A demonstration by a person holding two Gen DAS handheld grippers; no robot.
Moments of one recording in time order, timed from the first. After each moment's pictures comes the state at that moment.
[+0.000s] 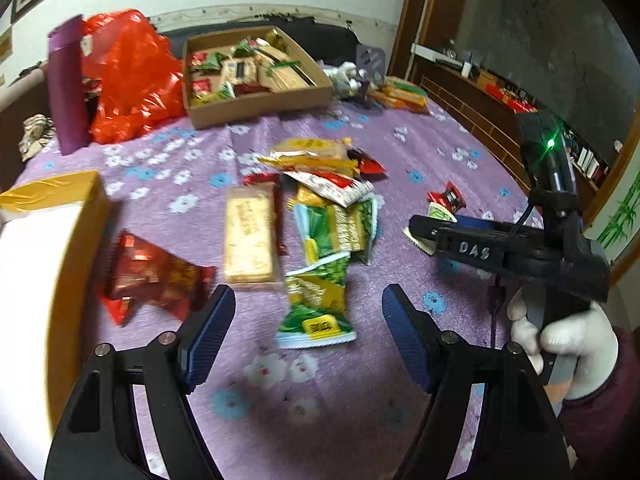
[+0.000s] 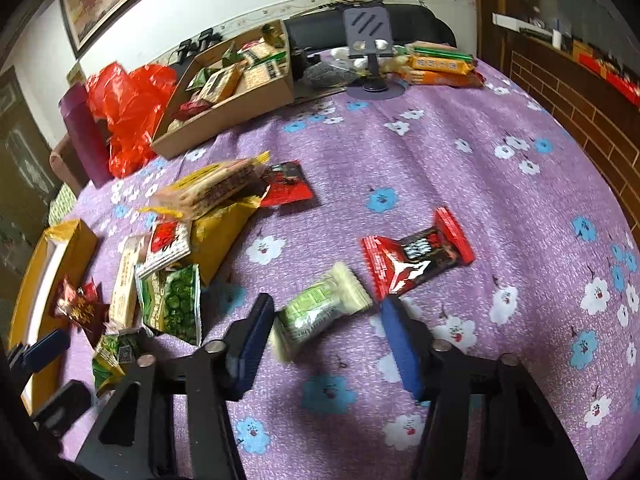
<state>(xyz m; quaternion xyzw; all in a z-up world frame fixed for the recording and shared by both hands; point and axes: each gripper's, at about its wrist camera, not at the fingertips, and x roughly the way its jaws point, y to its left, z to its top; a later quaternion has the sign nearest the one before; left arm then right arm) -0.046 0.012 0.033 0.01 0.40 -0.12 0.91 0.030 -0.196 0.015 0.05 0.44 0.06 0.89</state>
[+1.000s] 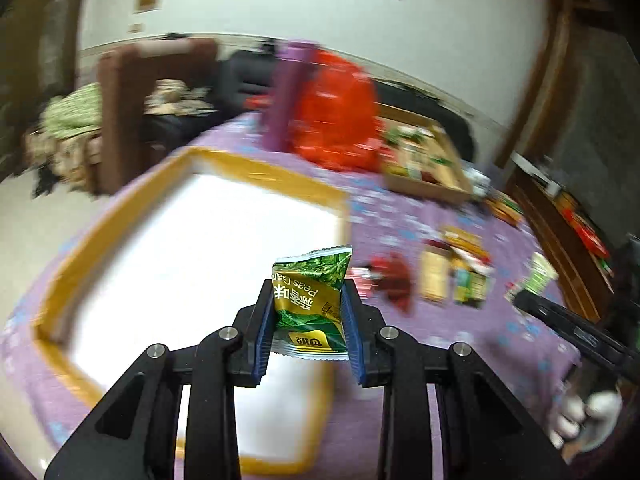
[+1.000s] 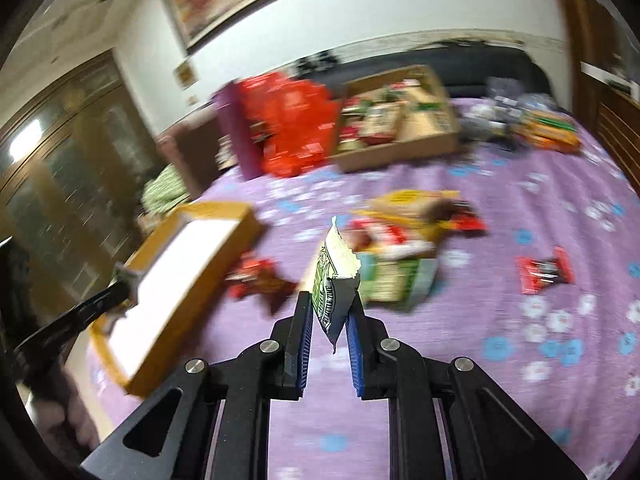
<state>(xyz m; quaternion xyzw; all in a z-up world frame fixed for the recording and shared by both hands) -0.151 0.204 0.086 -0.14 0.32 0.09 0.93 -0.061 -0.097 0.092 0.06 0.37 0.29 0.88</state>
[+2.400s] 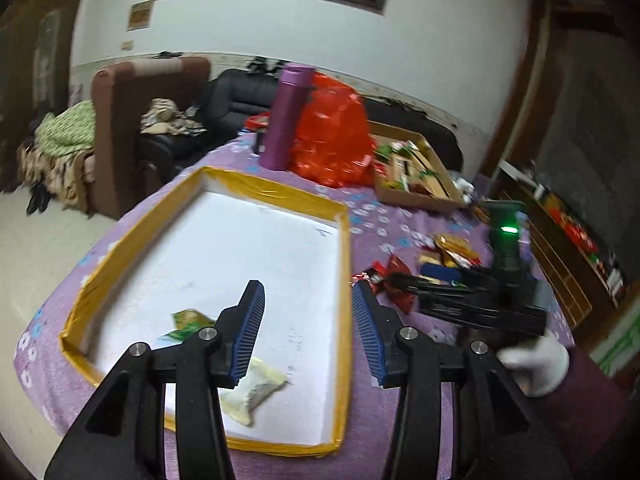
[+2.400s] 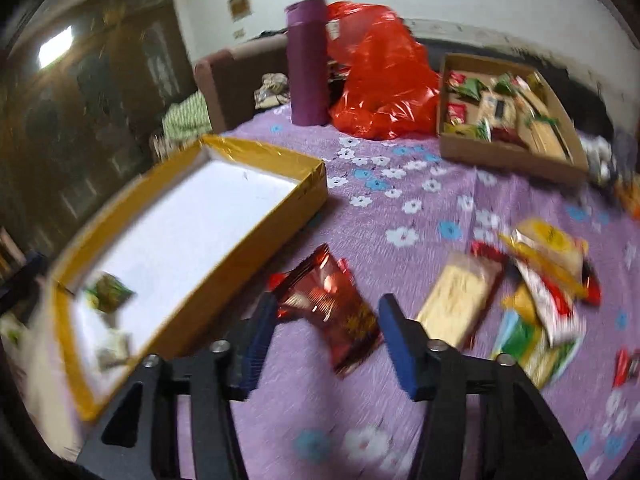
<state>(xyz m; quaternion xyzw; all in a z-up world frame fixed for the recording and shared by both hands) -0.171 0.209 0.097 -0.12 0.29 0.03 0.95 0.002 0.025 0.042 -0.10 0.38 0.31 0.86</state>
